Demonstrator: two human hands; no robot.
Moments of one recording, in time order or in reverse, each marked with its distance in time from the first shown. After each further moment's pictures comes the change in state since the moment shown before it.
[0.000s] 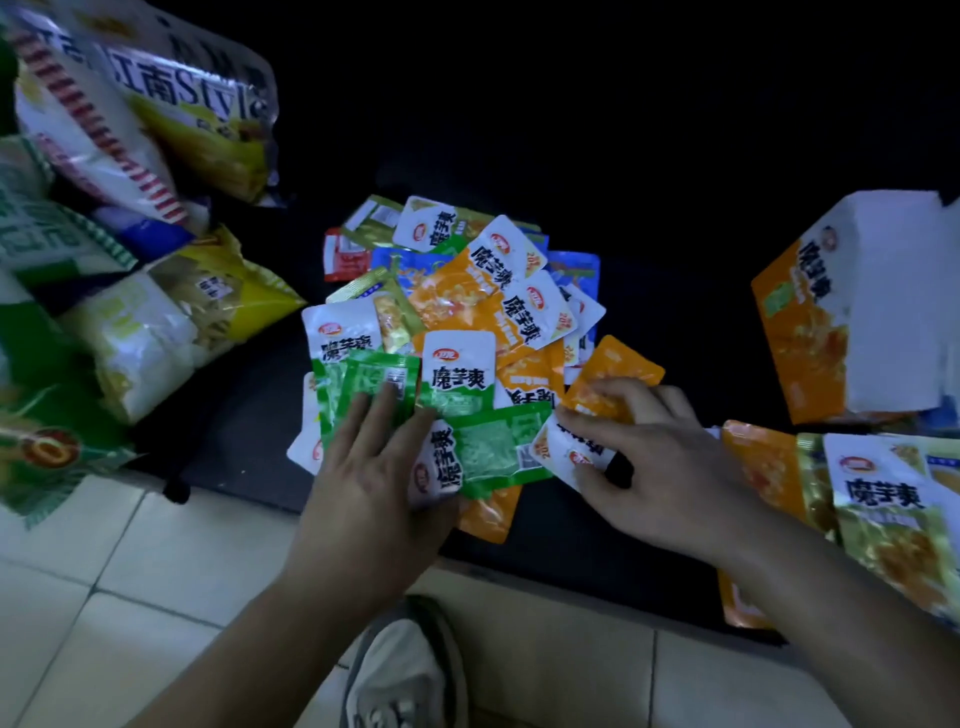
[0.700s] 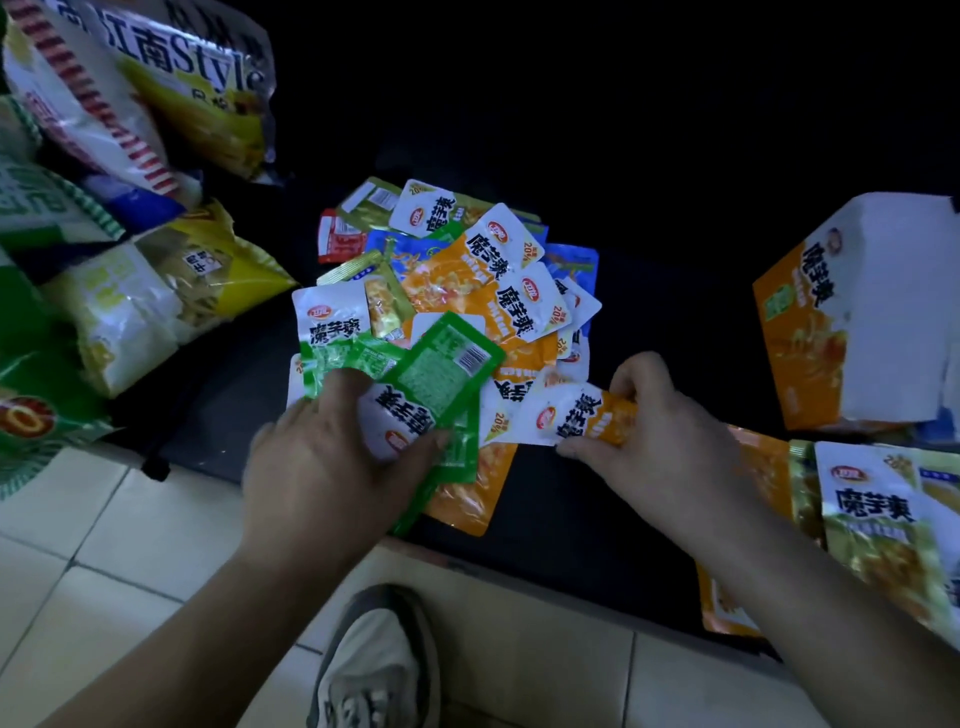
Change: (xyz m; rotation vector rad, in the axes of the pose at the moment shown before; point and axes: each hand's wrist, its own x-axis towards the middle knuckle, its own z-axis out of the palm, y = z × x) left_hand 0.010 0.022 -0.022 0.067 0.195 -0.279; right_hand 0.007 -0.015 -0.019 0.121 0.105 0.299
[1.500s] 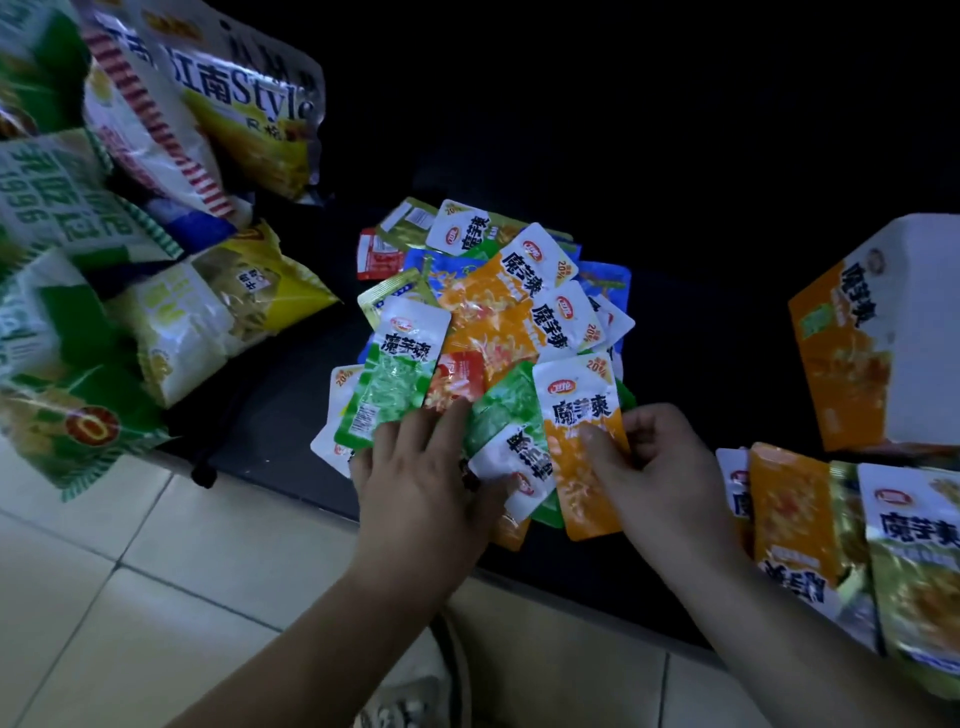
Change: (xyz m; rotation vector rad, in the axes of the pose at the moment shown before) left_hand -0.013 0.013 0.028 -0.018 -0.084 0.105; right_hand -0.014 -0.015 0.042 0.607 0.122 0.155
